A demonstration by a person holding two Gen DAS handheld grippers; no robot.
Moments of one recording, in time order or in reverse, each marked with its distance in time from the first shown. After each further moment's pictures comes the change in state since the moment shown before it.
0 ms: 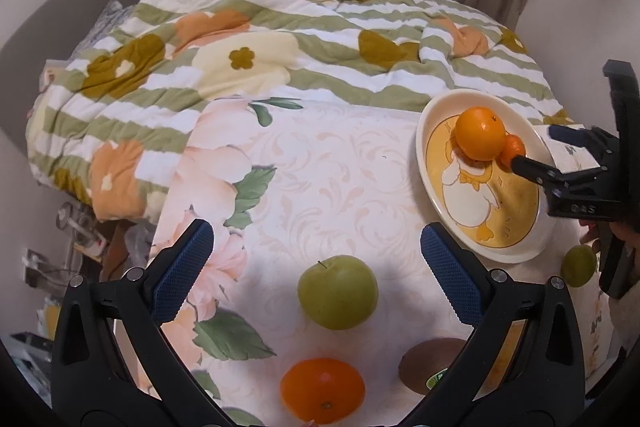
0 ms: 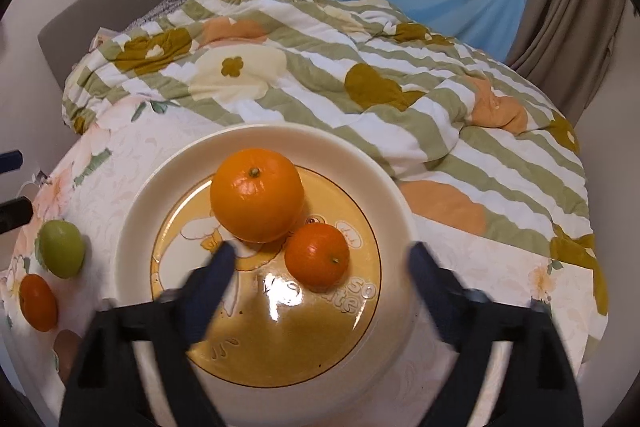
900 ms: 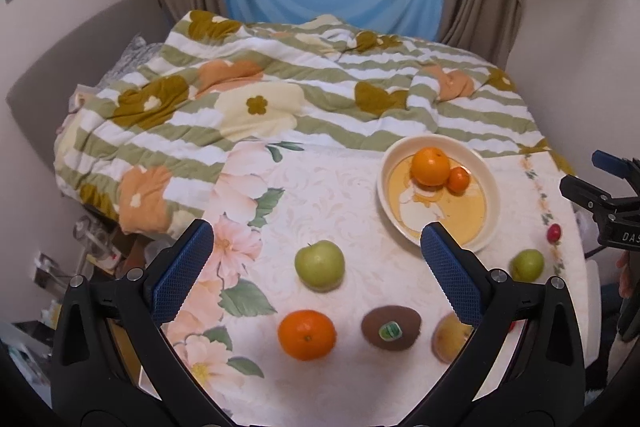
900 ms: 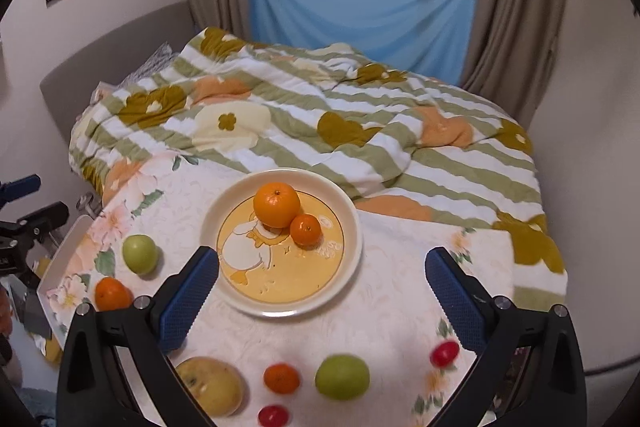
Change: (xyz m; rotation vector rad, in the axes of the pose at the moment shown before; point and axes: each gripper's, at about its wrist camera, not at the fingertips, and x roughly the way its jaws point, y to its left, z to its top) left arm -0.124 -0.016 -0.020 -0.010 -0.165 0.018; right arm -0.164 0.013 -0.029 0.120 -0.141 -0.103
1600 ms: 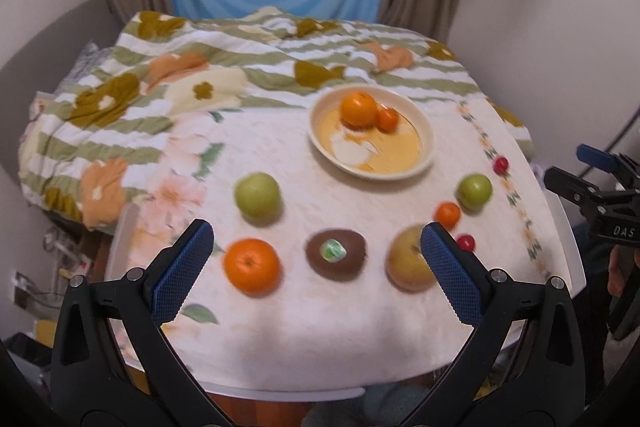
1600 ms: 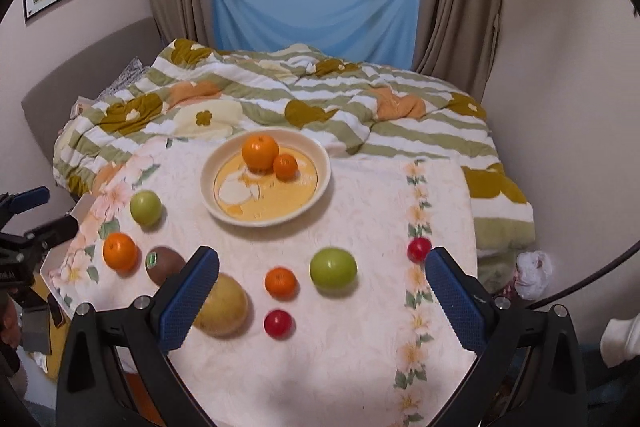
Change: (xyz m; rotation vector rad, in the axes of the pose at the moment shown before) left arm -0.028 -0.034 -0.081 0.109 0.019 -0.176; right arm -0.061 0.007 -0.094 0.108 -0.003 -0.086
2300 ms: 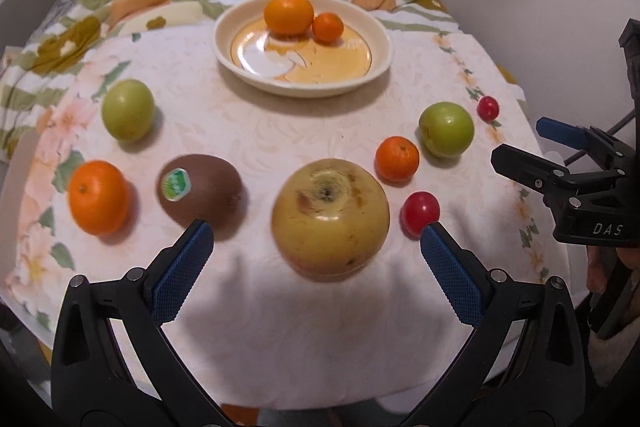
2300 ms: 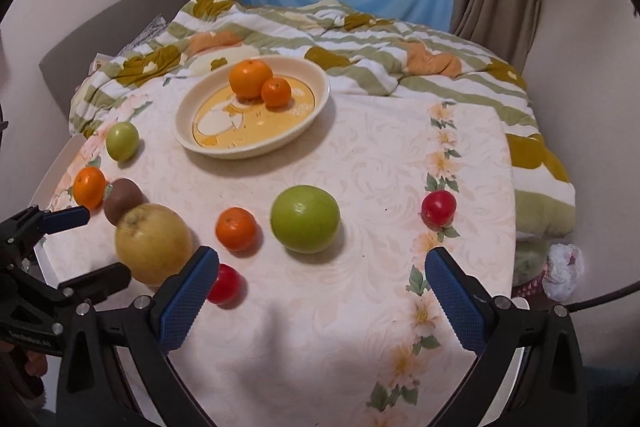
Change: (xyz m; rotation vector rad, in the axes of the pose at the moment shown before) left arm 0.101 -0.089 -0.048 -0.065 0.172 -0.046; right arm 0.084 -0.046 -0.033 -0.083 0.131 0.133
